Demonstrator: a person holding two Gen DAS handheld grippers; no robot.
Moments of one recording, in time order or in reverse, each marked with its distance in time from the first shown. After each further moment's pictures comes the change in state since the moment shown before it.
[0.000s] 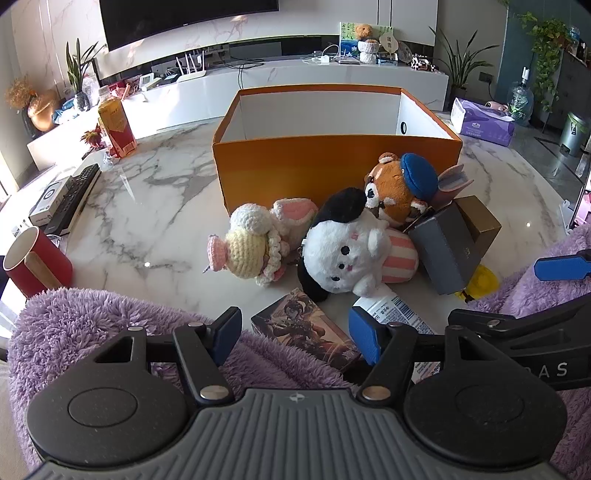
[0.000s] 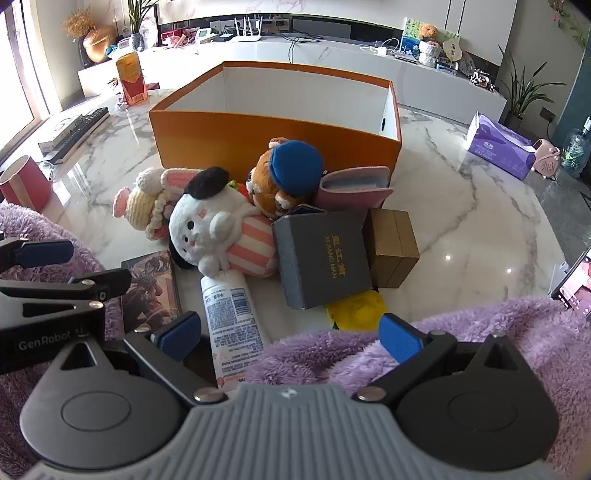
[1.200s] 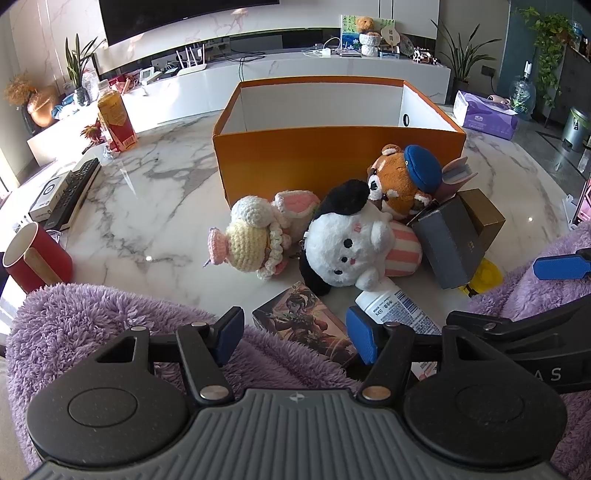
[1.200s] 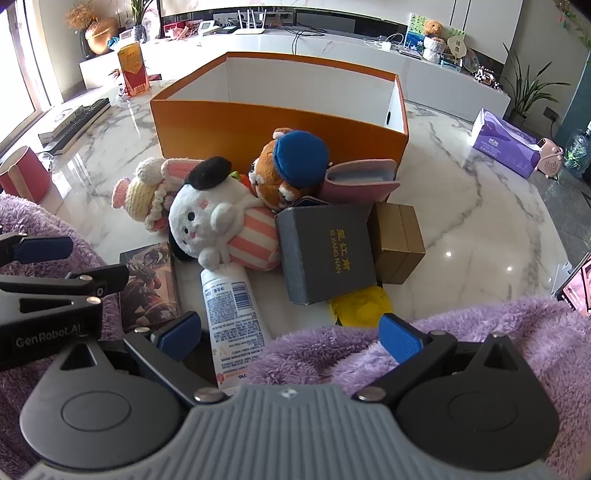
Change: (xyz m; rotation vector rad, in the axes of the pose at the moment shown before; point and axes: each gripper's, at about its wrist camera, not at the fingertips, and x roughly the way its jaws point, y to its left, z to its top) left arm 0.003 0.002 -0.002 0.001 0.021 0.003; right arm 0.006 0.001 0.000 -0.018 0.025 0.003
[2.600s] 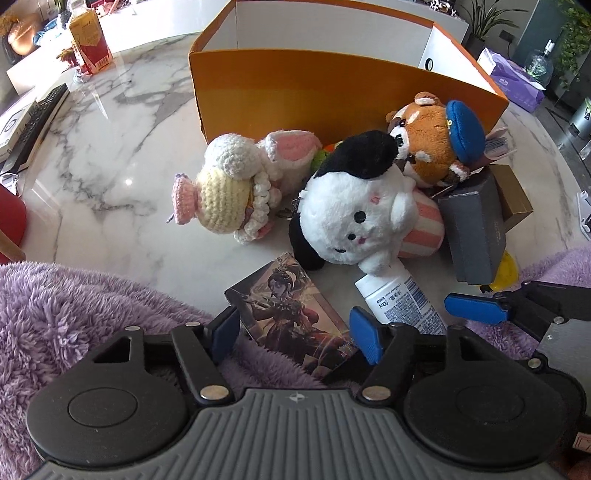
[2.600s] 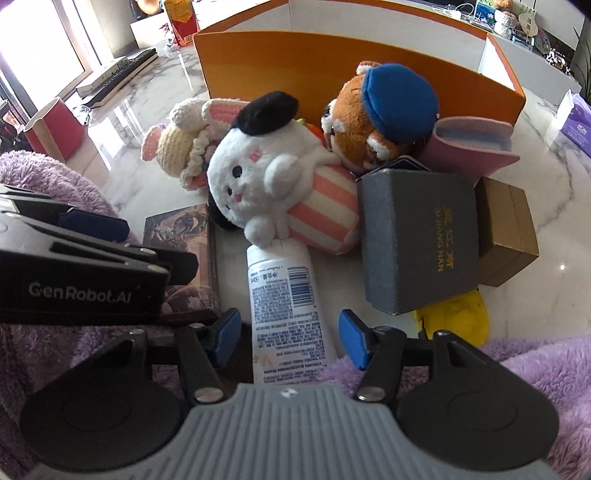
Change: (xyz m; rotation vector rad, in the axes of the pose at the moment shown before) left arm 0.068 0.008 0.026 -0.088 0.282 -0.067; right arm 0.074 0.016 0.007 -0.087 0.145 0.198
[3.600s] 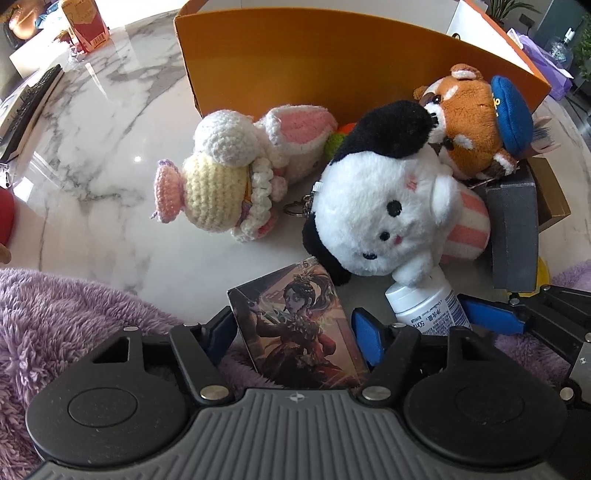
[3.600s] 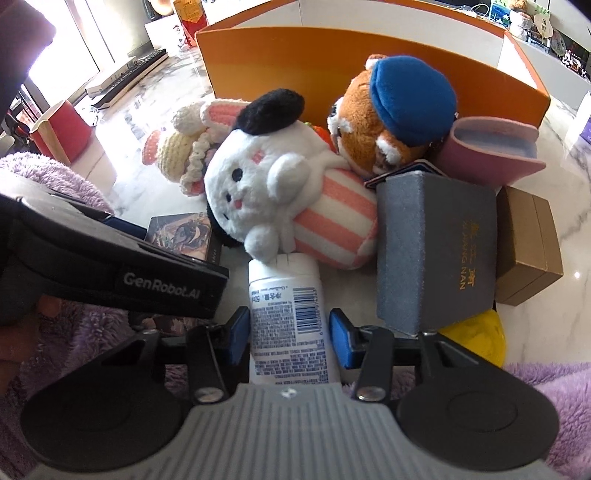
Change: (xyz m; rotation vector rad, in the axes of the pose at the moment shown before) left arm 0.028 -0.004 0.006 -0.024 0.078 0.027; right arm 0.012 -0.007 0.009 -0.027 -0.015 0.056
